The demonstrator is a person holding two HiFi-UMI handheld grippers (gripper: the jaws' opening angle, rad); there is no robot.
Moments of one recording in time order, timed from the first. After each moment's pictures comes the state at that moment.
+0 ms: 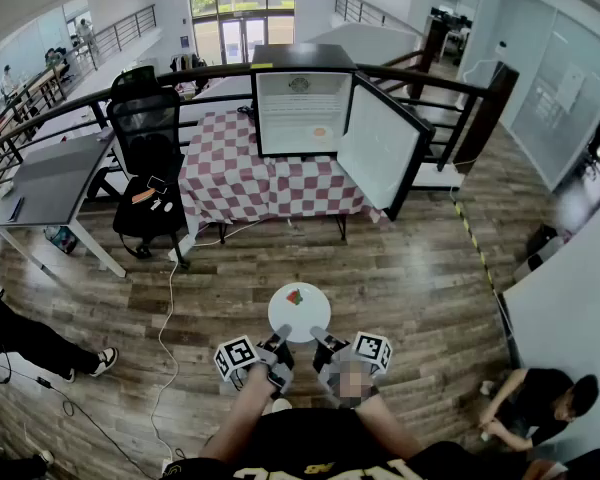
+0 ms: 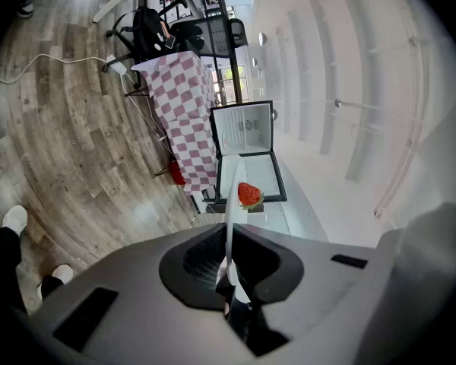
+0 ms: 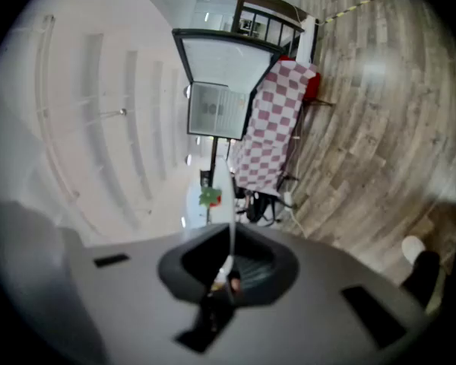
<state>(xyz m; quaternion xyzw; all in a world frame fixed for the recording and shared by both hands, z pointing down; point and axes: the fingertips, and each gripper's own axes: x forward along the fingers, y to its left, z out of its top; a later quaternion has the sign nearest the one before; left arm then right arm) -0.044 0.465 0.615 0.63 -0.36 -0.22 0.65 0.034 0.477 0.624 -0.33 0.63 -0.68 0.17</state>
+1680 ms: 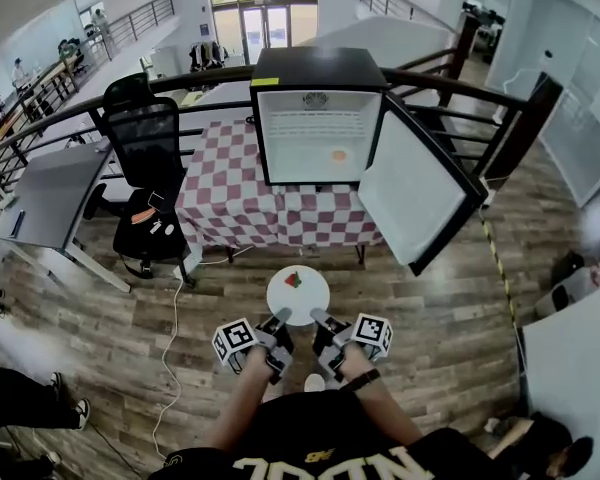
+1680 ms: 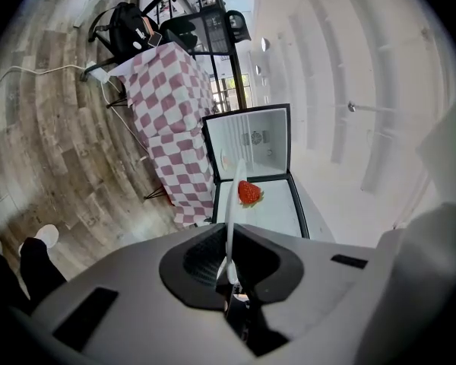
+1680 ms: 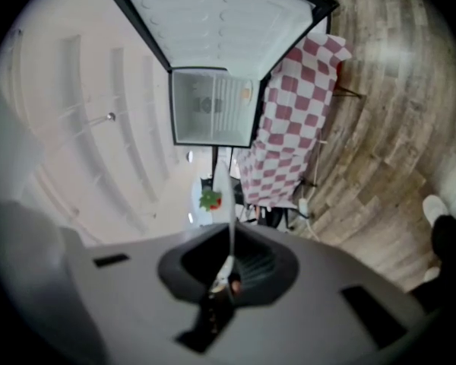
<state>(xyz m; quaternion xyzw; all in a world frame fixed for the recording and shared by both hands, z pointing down) -0.037 0.194 0.626 0.60 -0.39 -0.23 0.65 0.042 0.197 0.632 -0.29 0.63 -0.70 0.16</state>
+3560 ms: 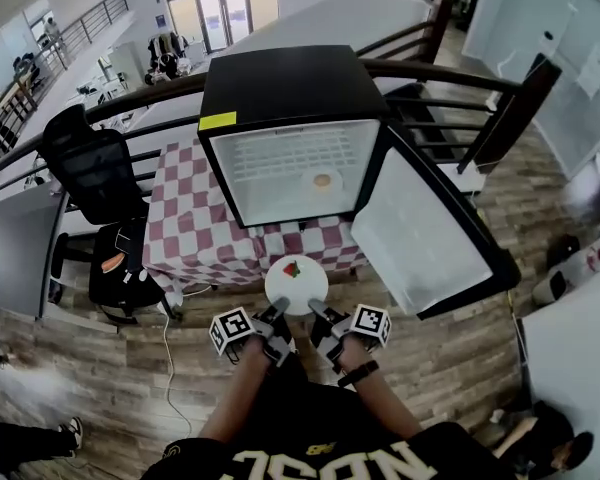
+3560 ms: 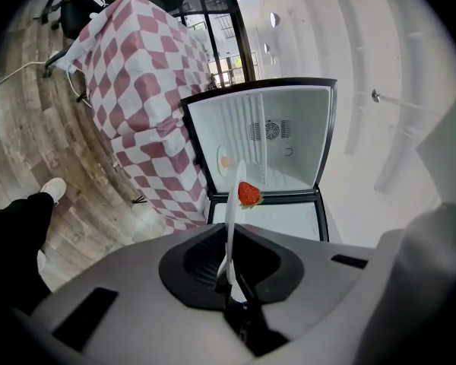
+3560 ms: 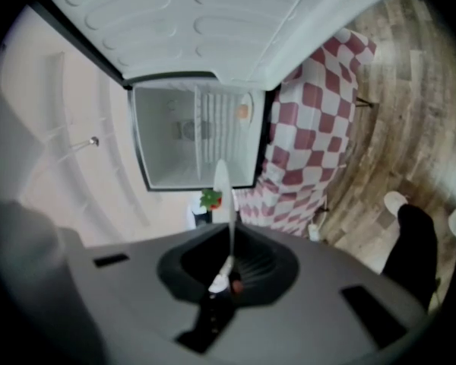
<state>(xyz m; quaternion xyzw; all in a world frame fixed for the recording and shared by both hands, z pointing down) -0.024 -0.065 0.639 0.60 -0.36 -0.17 0.69 0.050 -0.050 0.647 -0.34 0.58 -0.71 0.20</state>
